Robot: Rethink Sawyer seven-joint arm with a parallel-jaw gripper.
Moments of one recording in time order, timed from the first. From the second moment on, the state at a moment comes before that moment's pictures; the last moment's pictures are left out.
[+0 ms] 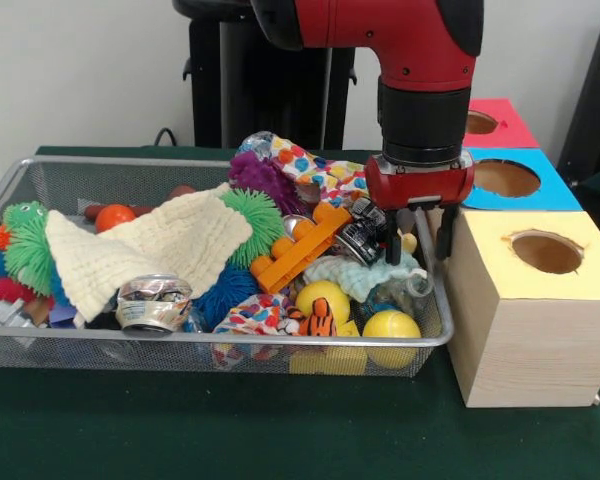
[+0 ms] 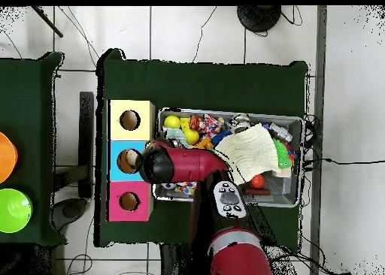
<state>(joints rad) -0.17 -0.54 0.11 1.71 -0.10 0.22 1.58</state>
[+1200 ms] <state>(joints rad) -0.25 -0.60 0.11 1.71 -0.11 0.22 1.58</state>
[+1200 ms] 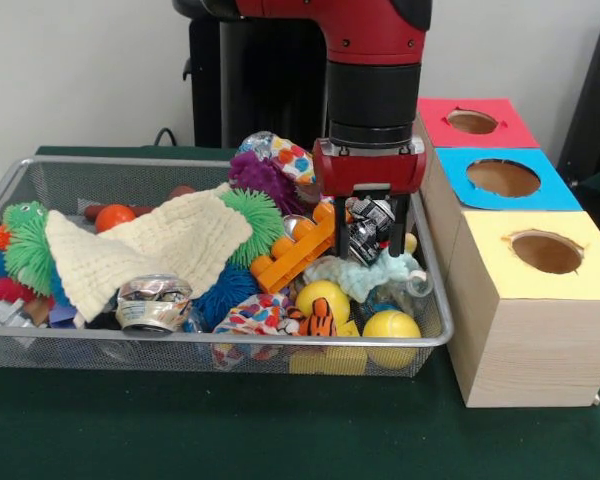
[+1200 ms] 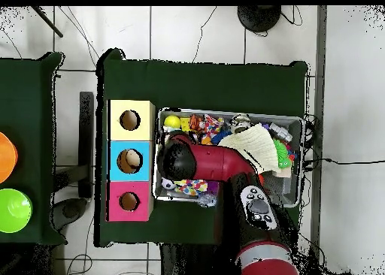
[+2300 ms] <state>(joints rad) -0.15 -0.56 0.10 1.60 -0.12 0.22 1.58</state>
